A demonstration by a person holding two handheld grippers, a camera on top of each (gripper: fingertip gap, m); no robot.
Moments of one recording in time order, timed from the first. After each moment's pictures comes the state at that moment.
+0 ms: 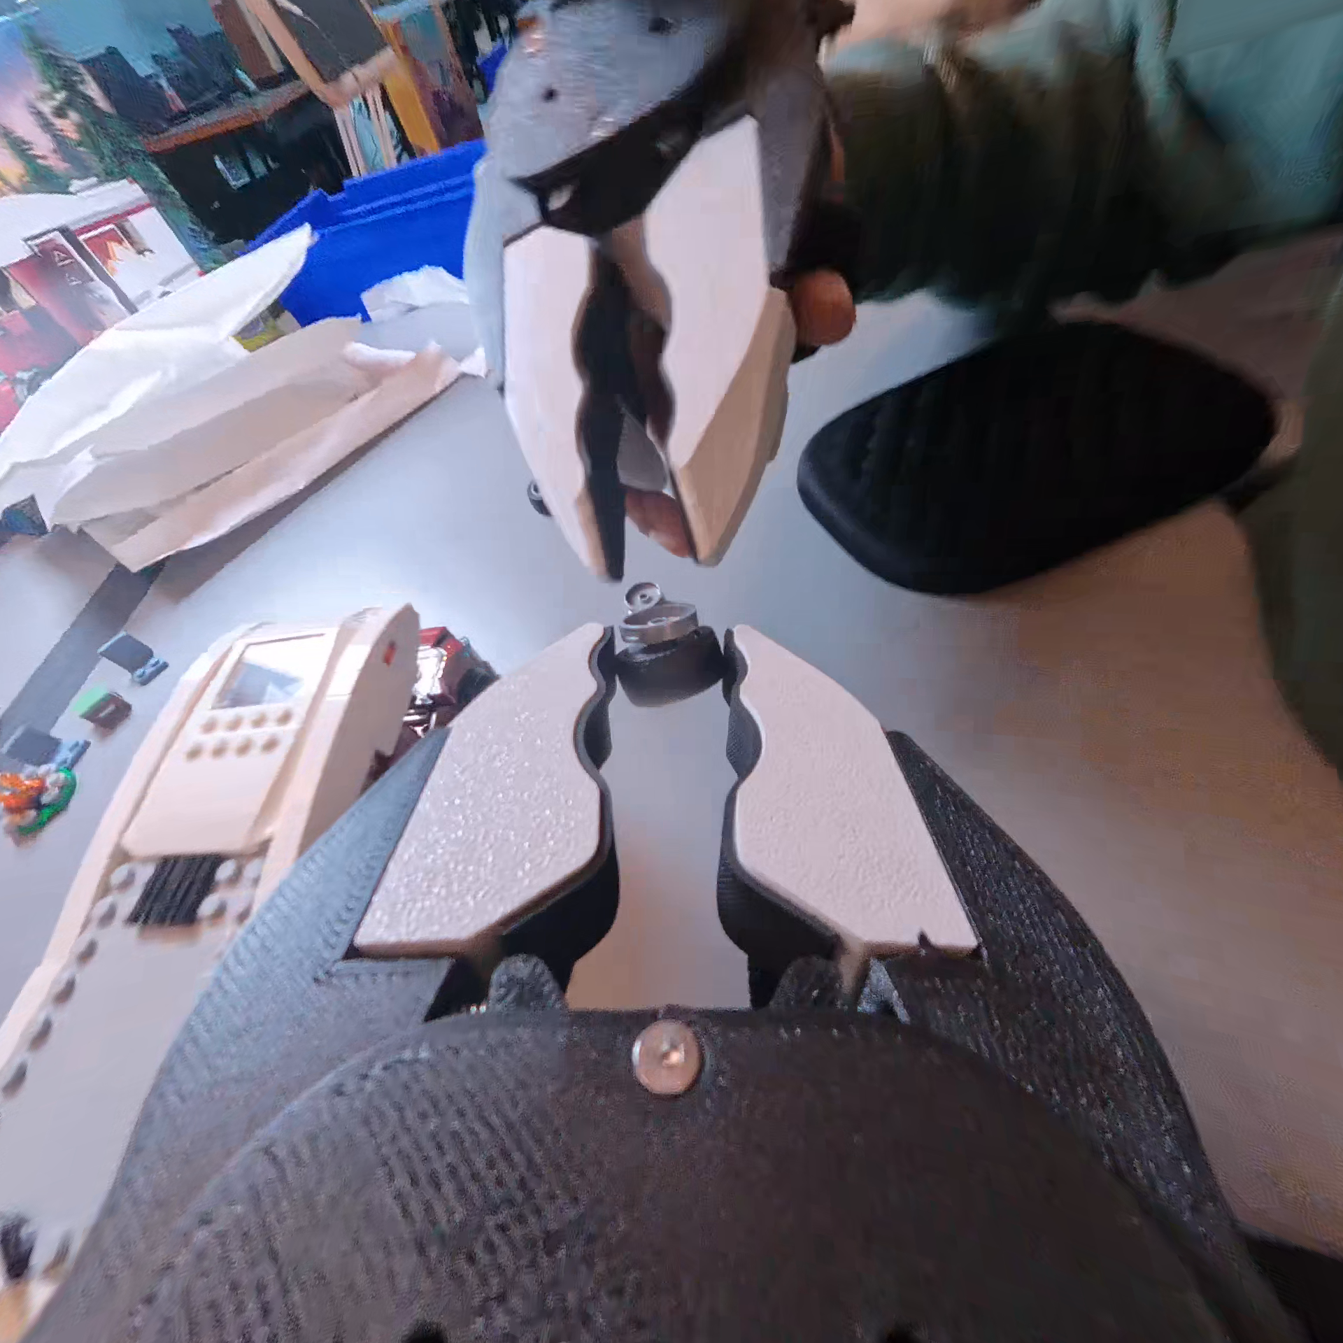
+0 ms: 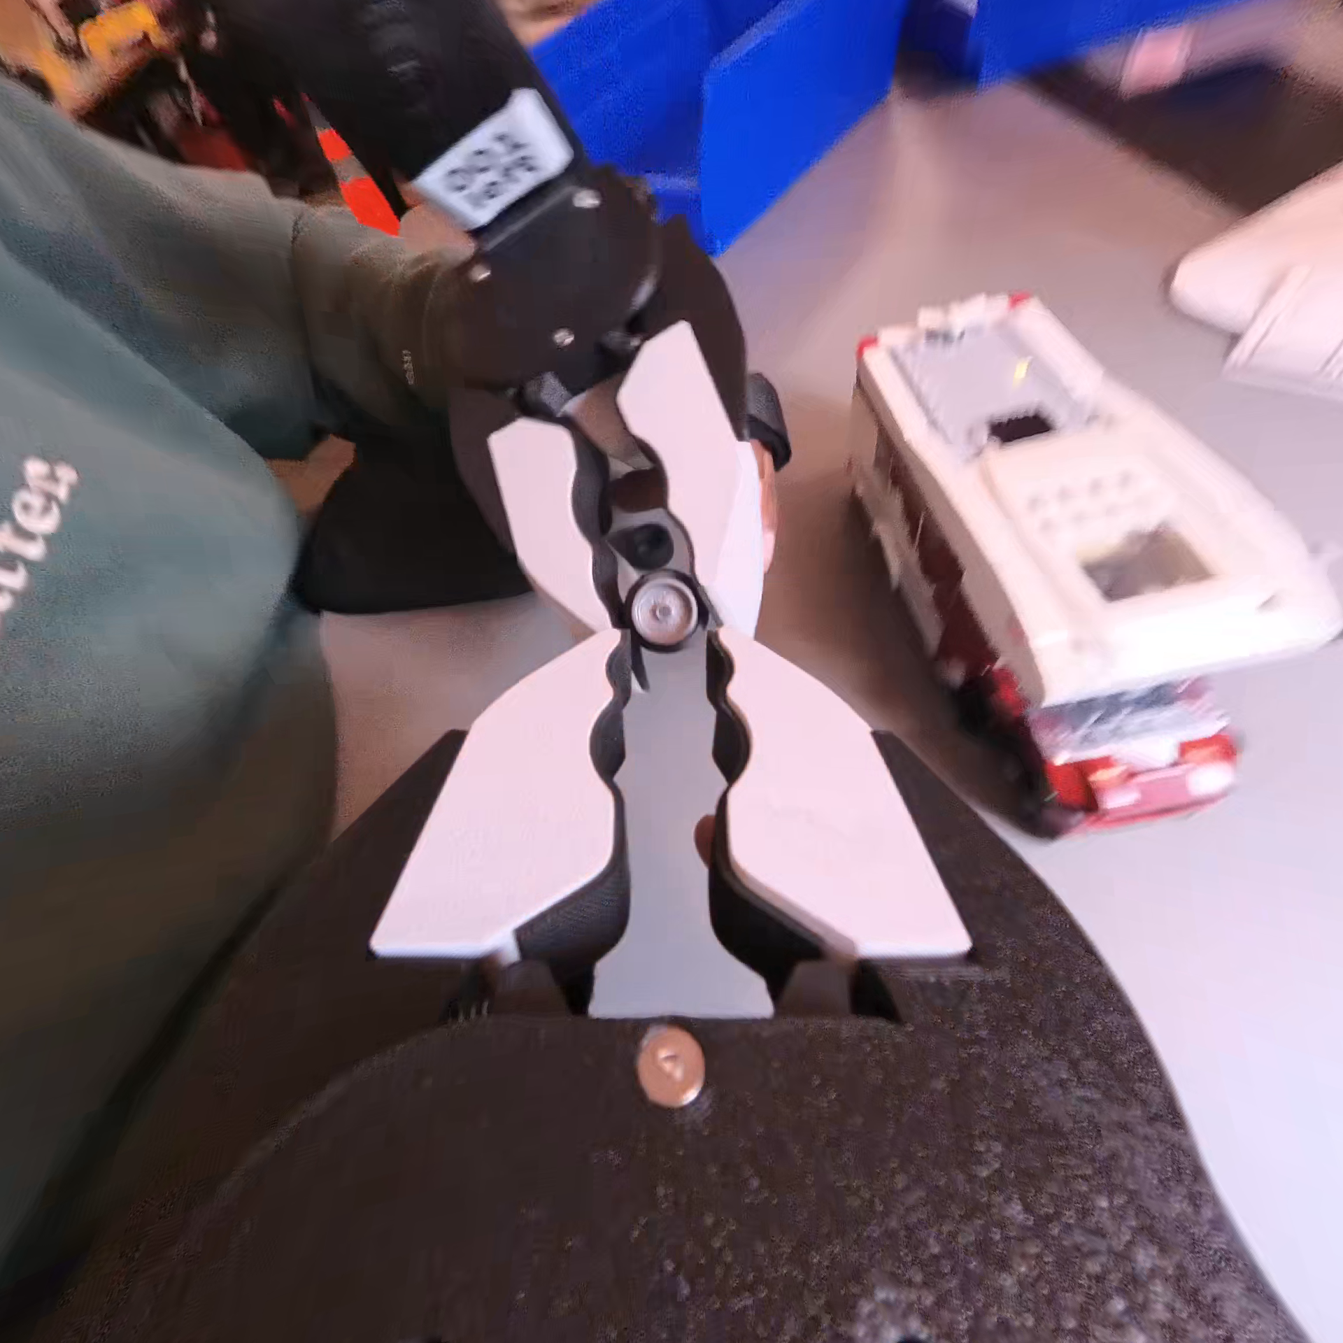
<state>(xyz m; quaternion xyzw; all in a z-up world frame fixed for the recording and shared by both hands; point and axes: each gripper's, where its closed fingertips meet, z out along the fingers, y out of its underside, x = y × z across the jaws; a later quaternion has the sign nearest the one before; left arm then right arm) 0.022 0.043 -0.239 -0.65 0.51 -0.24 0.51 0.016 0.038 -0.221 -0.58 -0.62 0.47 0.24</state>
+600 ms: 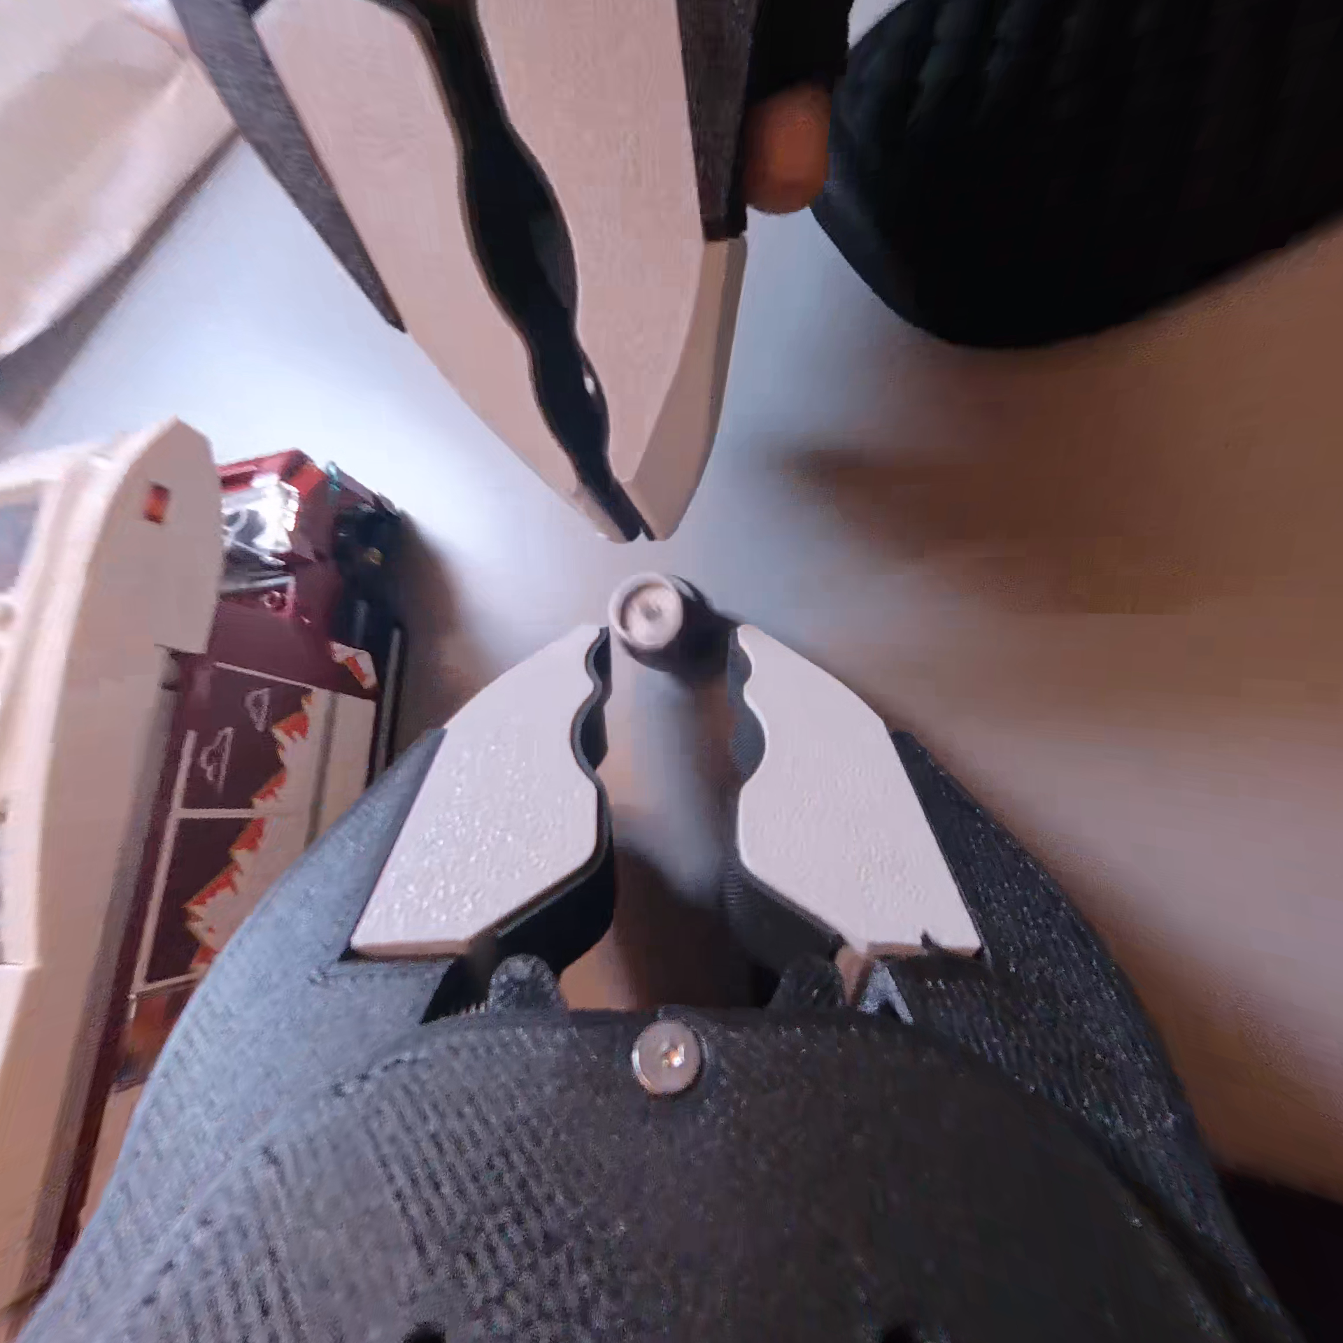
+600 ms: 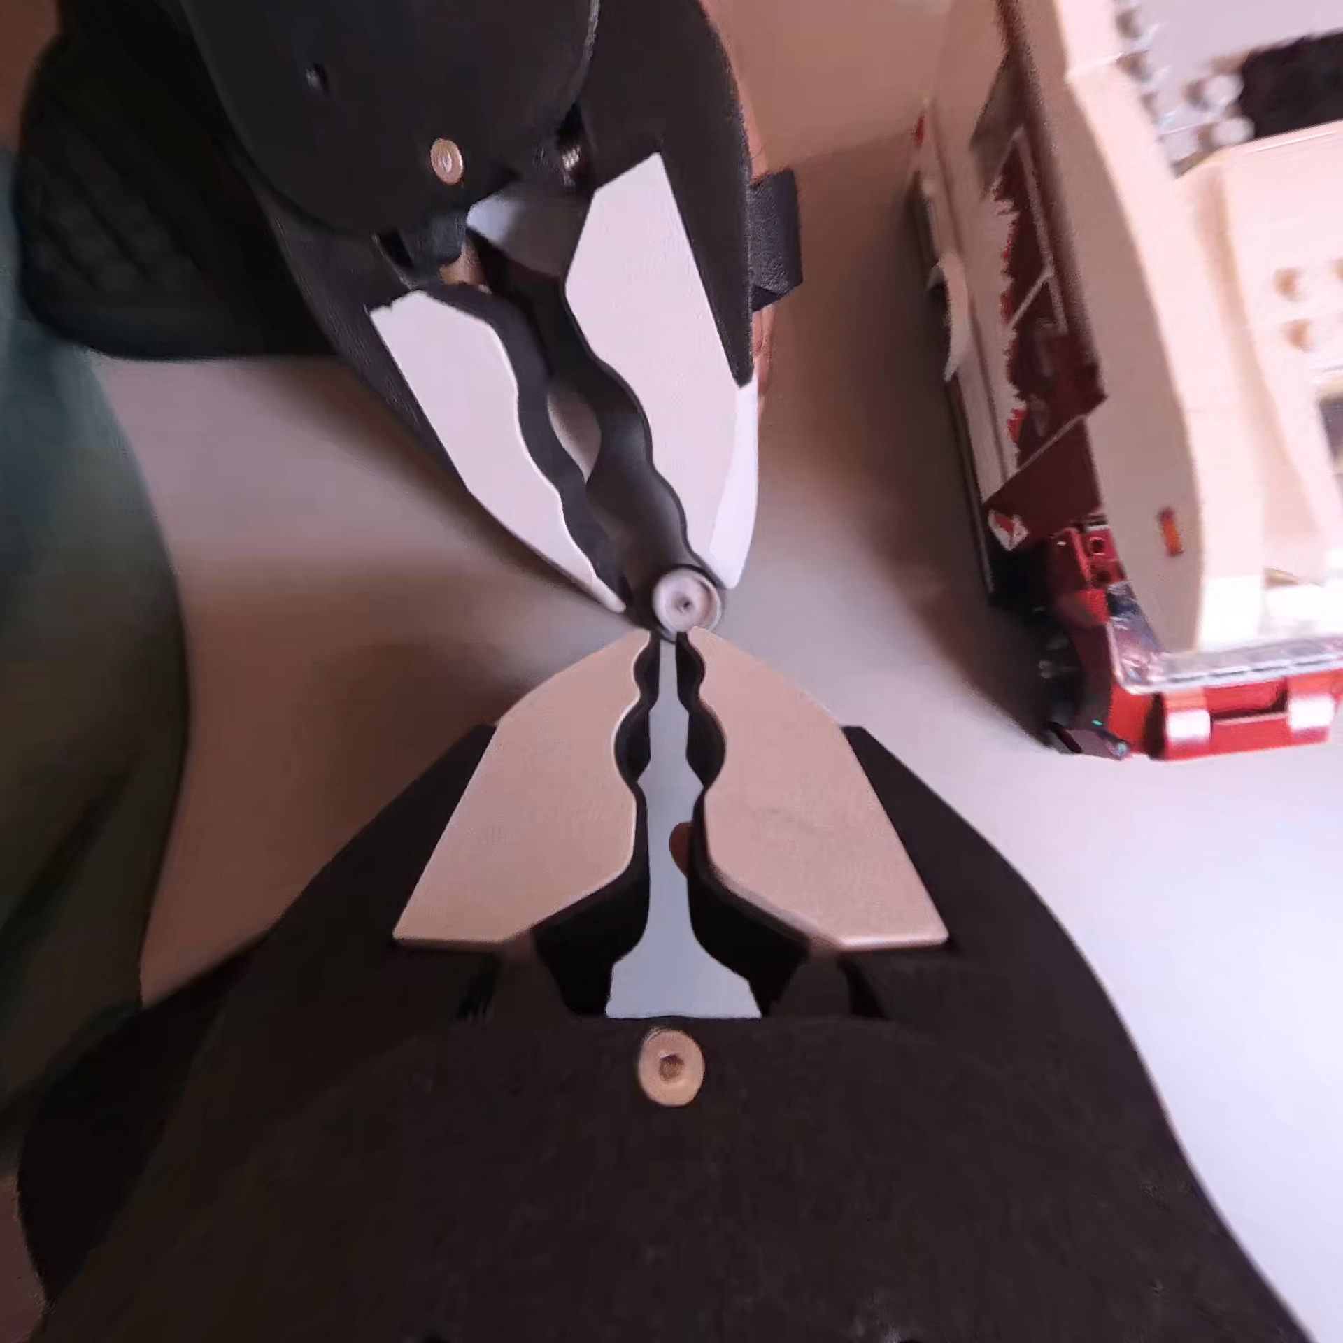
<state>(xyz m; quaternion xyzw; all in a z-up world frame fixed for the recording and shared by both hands) 0.015 0.038 -0.308 -0.71 0.56 -0.13 0.40 0.023 0.040 -0.287 -0.61 -0.73 0.28 0.15</state>
